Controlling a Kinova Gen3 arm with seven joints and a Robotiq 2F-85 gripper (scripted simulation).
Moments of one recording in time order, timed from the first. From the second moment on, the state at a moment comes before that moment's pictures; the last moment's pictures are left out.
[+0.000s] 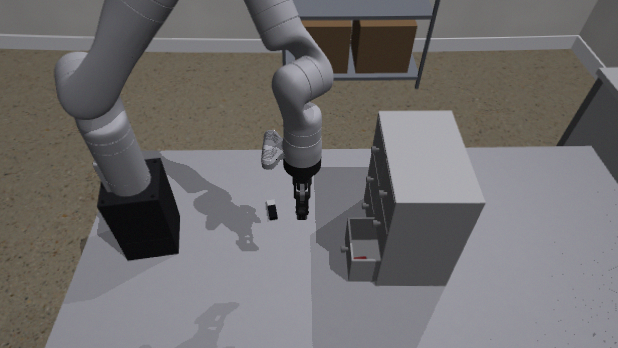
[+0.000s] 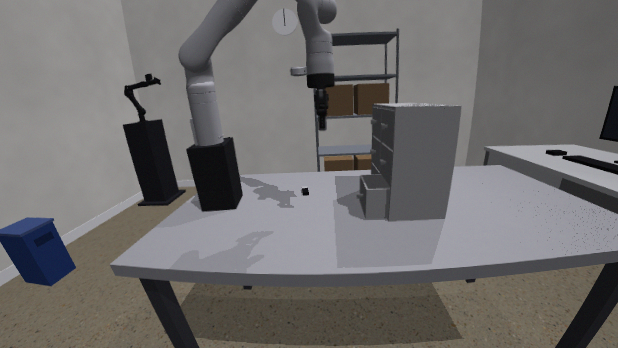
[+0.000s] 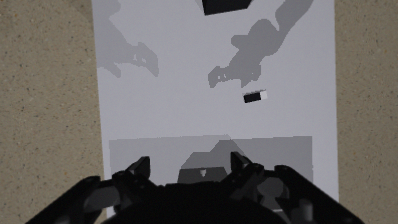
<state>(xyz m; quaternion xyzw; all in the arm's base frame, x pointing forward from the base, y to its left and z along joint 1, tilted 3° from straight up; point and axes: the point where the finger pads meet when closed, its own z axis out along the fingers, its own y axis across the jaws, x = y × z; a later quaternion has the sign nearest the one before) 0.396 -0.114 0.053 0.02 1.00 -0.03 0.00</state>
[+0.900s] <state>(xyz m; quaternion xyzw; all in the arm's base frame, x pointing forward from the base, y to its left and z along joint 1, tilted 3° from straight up) 0.383 -0.111 0.044 0.02 1.00 -0.03 0.01</state>
